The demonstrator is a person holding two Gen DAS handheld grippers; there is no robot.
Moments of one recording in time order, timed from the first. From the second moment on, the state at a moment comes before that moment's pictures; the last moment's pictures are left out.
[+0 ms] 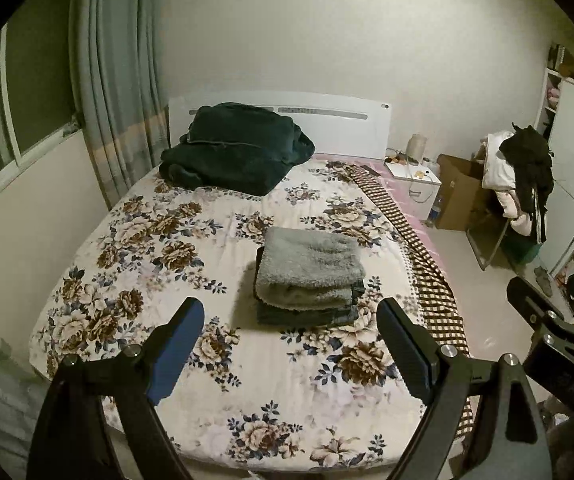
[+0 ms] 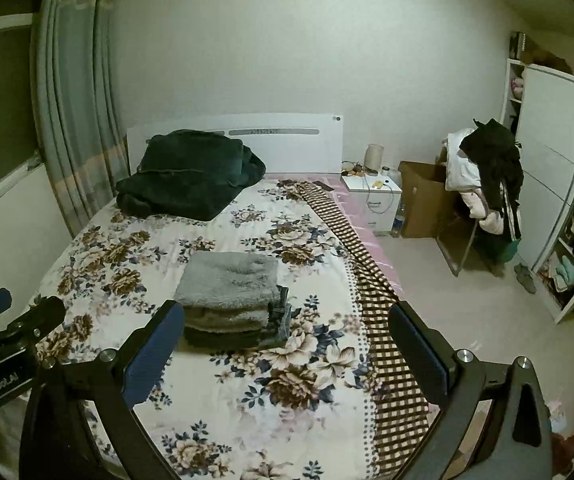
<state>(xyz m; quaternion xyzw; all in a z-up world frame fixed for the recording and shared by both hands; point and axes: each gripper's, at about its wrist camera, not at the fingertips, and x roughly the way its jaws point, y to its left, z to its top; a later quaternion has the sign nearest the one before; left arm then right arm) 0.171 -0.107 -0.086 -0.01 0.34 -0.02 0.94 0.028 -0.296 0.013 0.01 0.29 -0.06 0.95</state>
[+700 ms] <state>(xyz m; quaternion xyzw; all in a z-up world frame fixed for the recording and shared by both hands) 0.156 -0.085 -0.084 0.00 0.33 0.00 0.94 0.027 -0.276 0.014 0.02 0.31 -0.05 0.95</state>
